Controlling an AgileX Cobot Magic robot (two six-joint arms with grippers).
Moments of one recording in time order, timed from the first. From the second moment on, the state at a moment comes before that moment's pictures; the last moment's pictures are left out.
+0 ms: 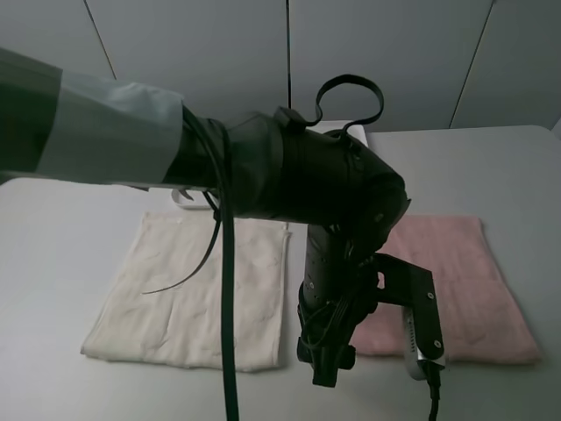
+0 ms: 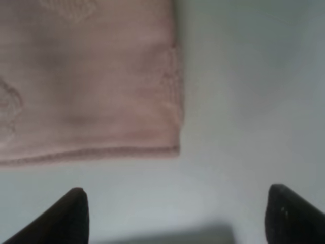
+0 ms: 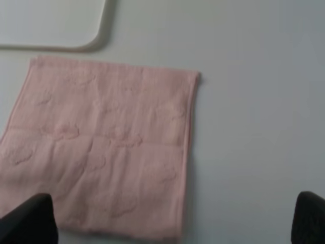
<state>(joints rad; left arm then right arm) -1.11 2.18 -1.54 0.02 1.00 0.61 0.04 0.41 -0.64 0.01 1.16 -0.01</state>
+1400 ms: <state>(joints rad) -1.02 2.18 -1.54 0.01 0.93 0.65 0.18 1.25 -0.44 -0.11 0.89 -1.26</state>
